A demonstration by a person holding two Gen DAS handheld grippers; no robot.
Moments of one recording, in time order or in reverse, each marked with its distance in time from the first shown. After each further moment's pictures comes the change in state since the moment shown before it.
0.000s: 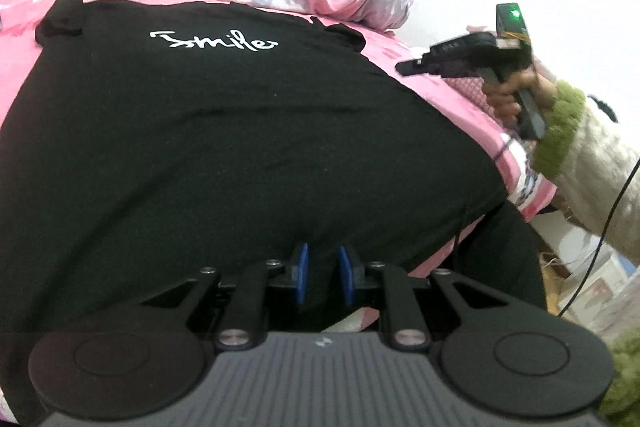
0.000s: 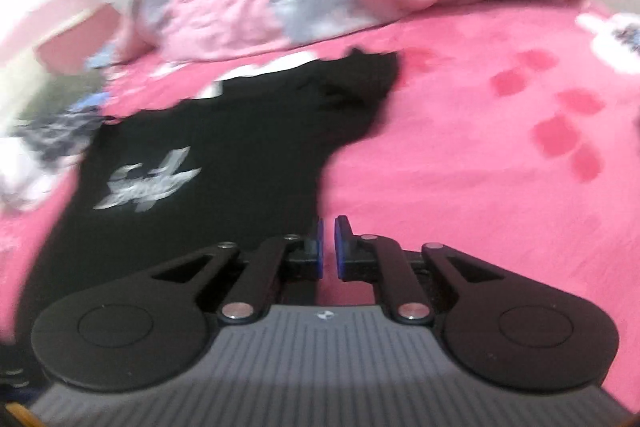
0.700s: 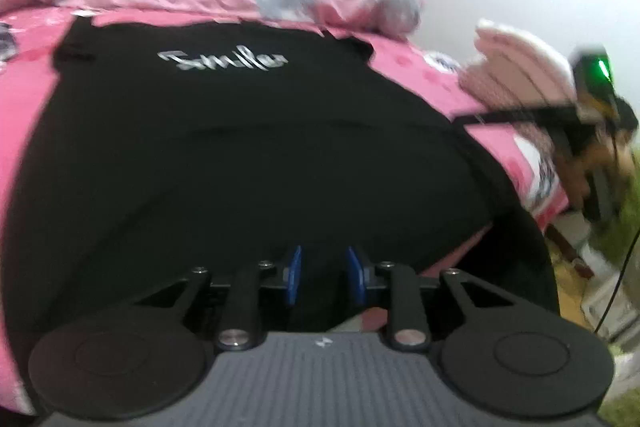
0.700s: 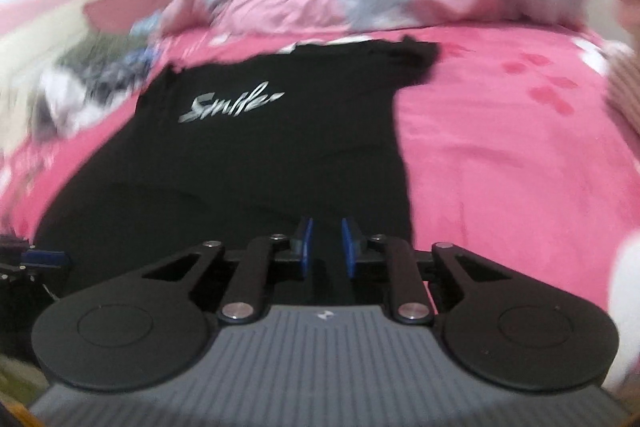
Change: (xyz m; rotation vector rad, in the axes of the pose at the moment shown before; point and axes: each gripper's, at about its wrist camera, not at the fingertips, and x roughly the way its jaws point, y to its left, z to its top) left arm 0.004 -0.018 0.004 0.057 -0.010 0.097; right arm -0.073 0.063 -0.099 -0.186 -0.055 -0.054
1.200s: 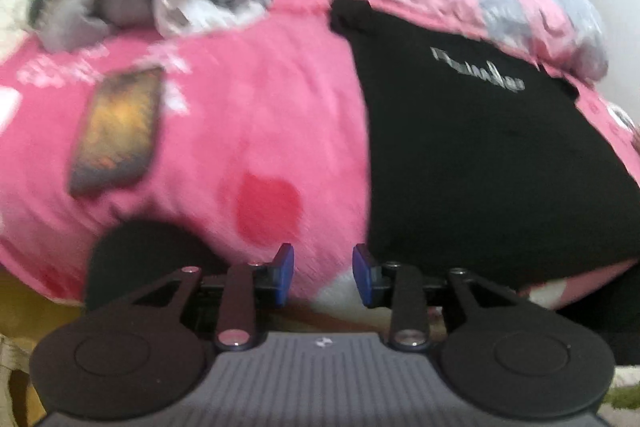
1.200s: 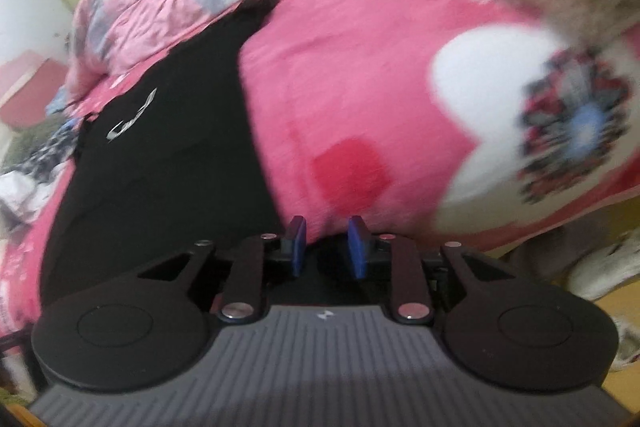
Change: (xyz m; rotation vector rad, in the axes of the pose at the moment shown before) left arm -0.121 0.120 -0.057 -0.314 -0.023 0.501; right arm -0.092 -0.060 -0.082 0.503 0.021 -0.190
